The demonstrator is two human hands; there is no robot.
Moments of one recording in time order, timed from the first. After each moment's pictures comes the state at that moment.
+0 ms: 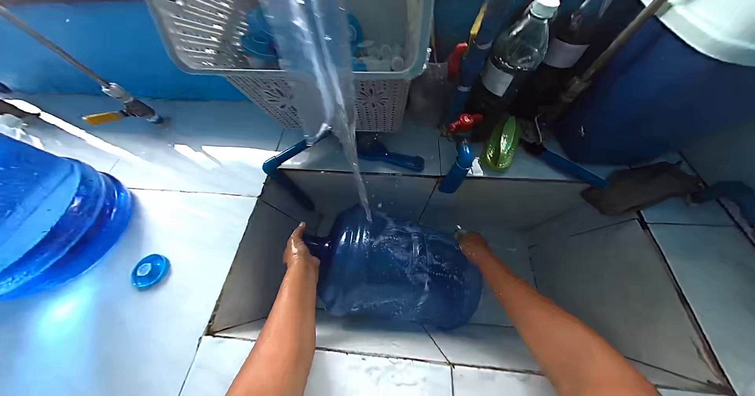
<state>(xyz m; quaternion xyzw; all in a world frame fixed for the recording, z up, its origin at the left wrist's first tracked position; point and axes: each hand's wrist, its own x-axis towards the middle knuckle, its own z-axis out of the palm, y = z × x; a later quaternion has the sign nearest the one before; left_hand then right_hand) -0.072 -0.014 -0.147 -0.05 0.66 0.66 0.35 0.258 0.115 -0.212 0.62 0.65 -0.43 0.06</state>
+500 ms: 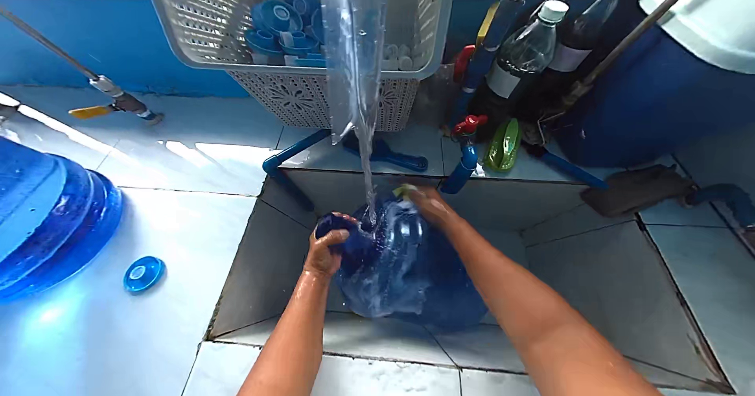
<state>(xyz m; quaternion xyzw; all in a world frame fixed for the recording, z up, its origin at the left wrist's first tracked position) -0.049 -0.017 -0.158 0.16 0.51 0.71 0.45 0.160 0.135 -0.150 0.49 0.74 -0.44 -0.11</state>
